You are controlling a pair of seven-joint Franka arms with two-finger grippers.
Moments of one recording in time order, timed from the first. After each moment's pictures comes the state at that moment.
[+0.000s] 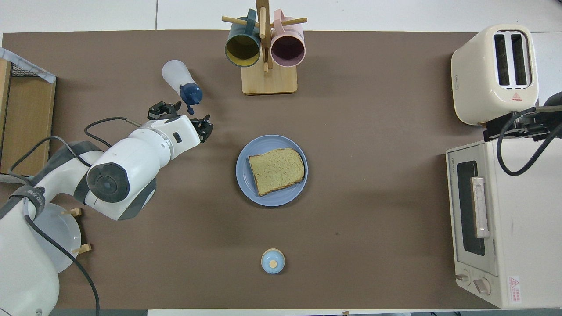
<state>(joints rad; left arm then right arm) 0.04 0.22 -0.34 -2.21 0.48 3.06 -0.22 0.12 0.00 -0.16 -1.65 0.00 1.59 -0.03</state>
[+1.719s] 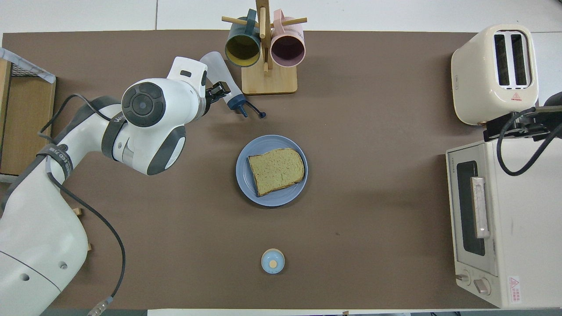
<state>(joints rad) -0.09 0.44 -0.35 -1.81 0.28 2.56 -1.04 0.12 0.00 -0.16 -1.65 0.00 1.59 -0.03</state>
